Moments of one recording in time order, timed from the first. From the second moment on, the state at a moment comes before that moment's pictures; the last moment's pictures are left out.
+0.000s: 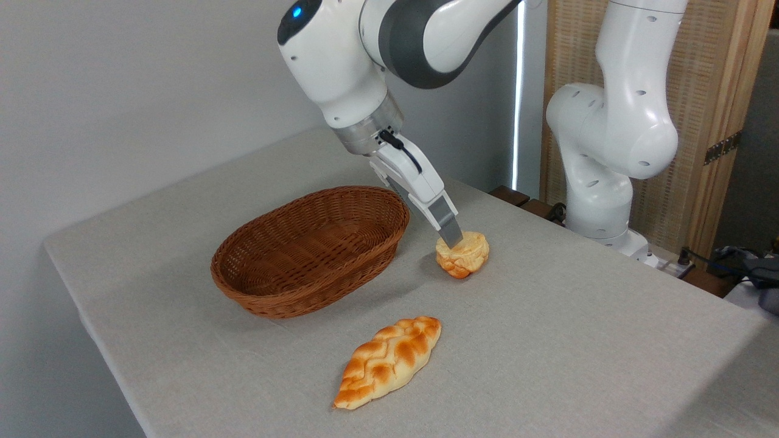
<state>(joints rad) -0.31 -0.25 0.12 -2.22 0.02 1.55 0.79</state>
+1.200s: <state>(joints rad) -0.36 -0.25 0.12 -2.35 0.11 1.67 0.79</state>
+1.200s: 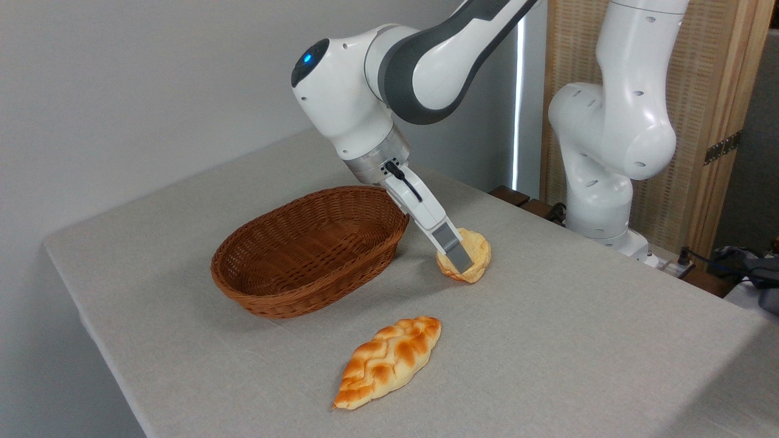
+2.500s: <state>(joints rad) -0.35 -0.25 0.12 -2.20 0.11 1.62 0.82</state>
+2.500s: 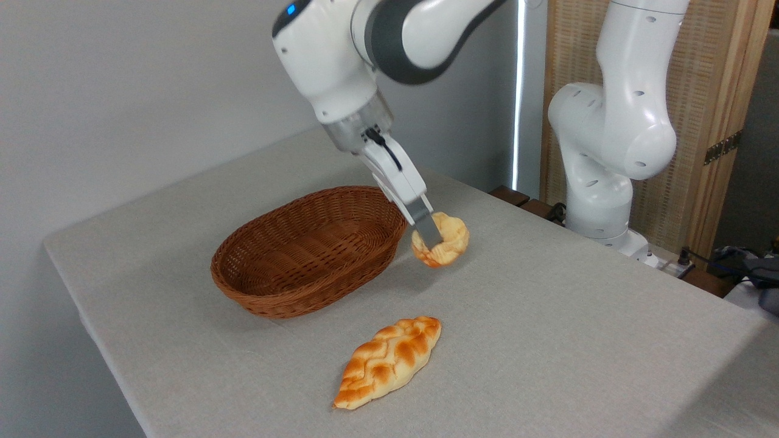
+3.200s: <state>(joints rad) -0.35 -0.23 0.11 -1.99 -0.07 1.71 0.82</state>
